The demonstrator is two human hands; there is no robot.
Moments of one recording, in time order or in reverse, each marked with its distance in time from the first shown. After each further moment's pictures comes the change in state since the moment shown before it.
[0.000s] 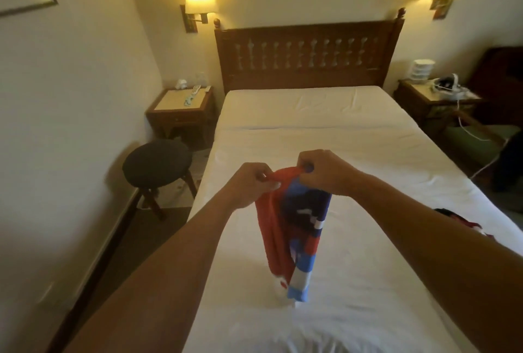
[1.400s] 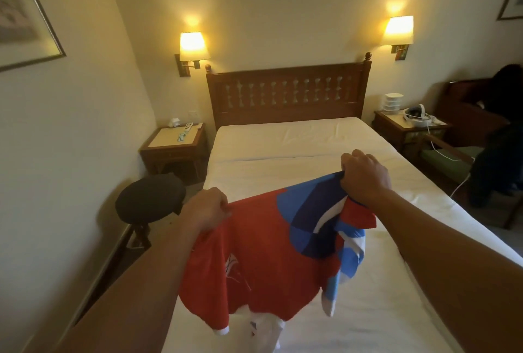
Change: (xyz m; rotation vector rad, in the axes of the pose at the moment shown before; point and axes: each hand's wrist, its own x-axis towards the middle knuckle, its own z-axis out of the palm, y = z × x) left_hand -0.045 -0.017 -0.061 0.665 0.029 -0.162; right_hand -0.061 0.021 -0.041 -0.546 0.442 0.272
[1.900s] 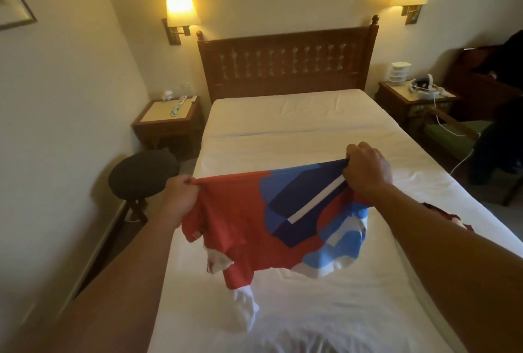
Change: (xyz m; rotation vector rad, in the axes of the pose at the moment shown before) left_hand 0.016 0.004 0.042 -0.652 0.223 -0.352; right_hand 0.008 0.055 0.048 0.132 -0.070 0.127
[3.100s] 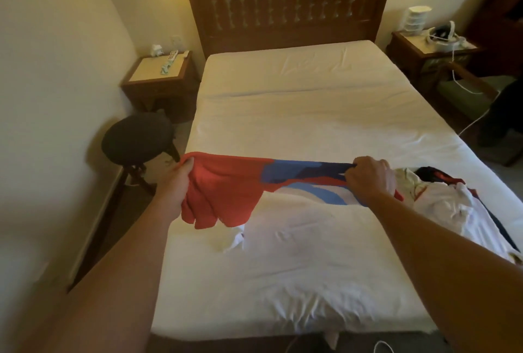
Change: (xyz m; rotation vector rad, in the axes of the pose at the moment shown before) left_hand -0.011 -0.007 0.033 -0.419 -0.053 -0.372; right_hand -0.029 0.026 0.072 0.033 -0.211 0.280
